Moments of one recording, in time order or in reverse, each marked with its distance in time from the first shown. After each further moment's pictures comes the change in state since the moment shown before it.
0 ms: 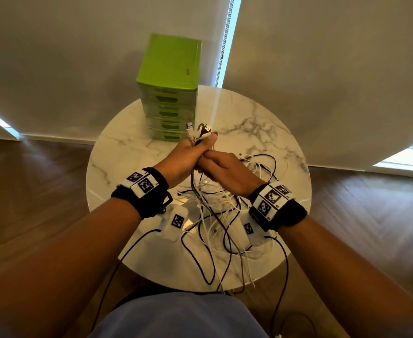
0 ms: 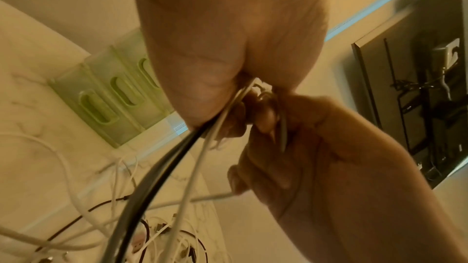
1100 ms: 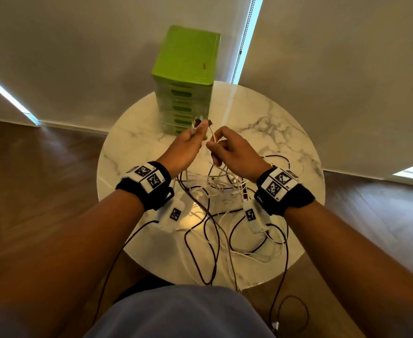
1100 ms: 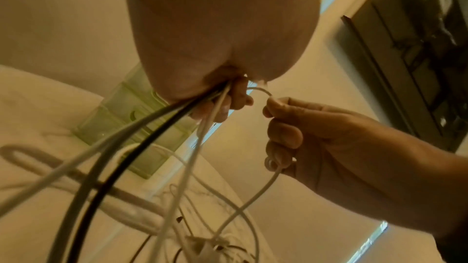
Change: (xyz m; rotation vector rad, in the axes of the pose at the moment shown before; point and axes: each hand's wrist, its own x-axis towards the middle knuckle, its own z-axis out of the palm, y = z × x) left_hand 0.005 -0.002 -0.025 0.335 0.167 0.014; right_hand 0.040 0.020 -0.006 0.064 0.054 0.025
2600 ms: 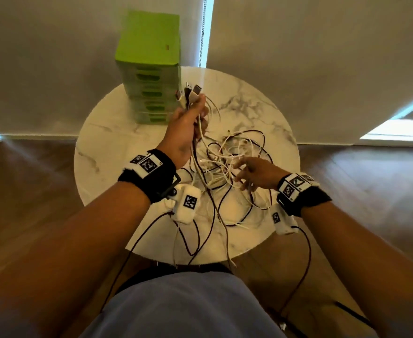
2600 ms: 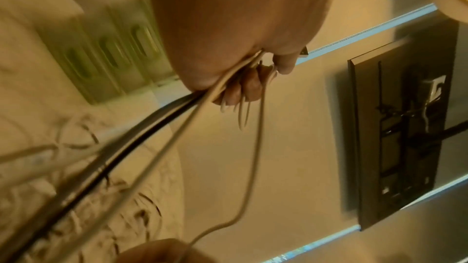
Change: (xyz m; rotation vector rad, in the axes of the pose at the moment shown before) left_hand -0.032 0.039 0.057 -0.784 -0.042 -0.028; right_hand -0.121 0.087 -0.034 -0.023 -0.113 0.547
